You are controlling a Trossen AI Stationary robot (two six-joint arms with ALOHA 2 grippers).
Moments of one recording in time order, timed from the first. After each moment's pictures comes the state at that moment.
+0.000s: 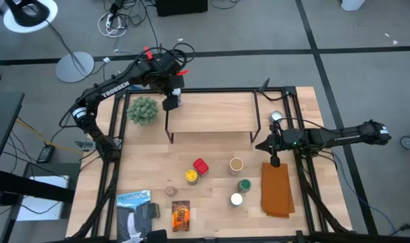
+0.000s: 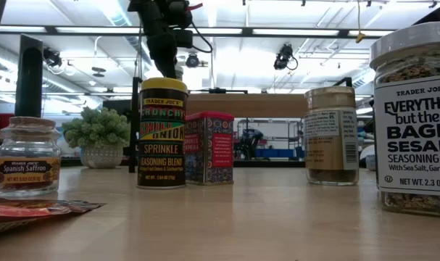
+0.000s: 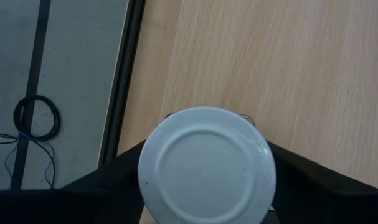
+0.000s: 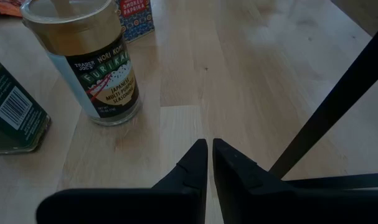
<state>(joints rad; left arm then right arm) 0.61 1.64 1.66 -1.14 0.03 0.43 0.04 0.37 0.10 -0.25 0.12 0.05</state>
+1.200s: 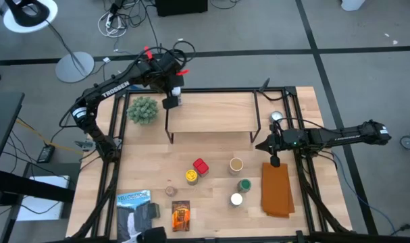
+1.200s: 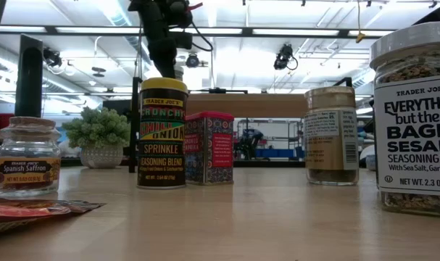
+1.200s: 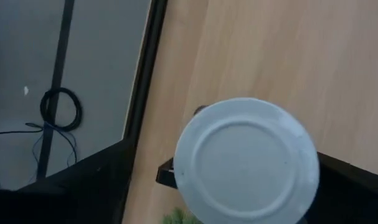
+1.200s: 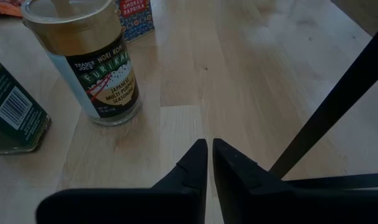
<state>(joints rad) 0.61 1.64 1.66 -1.12 -0.06 0.43 0.04 0.37 0.10 -0.25 0.12 0.05</state>
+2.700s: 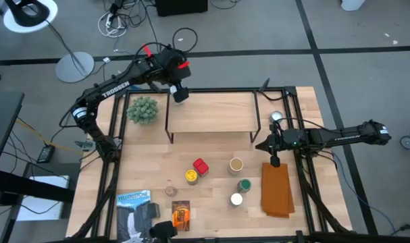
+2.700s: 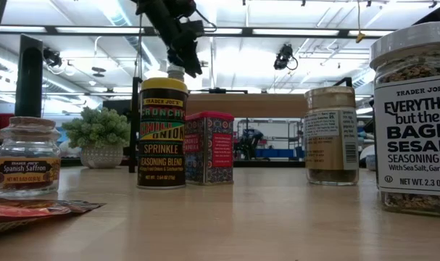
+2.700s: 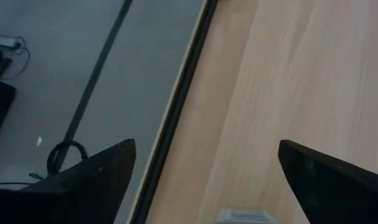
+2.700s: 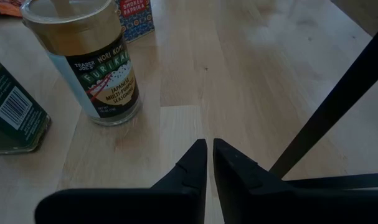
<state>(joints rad) 0.61 1.64 1.68 -0.84 0.01 0.36 0.04 0.37 0.11 -0.25 0.12 0.05</state>
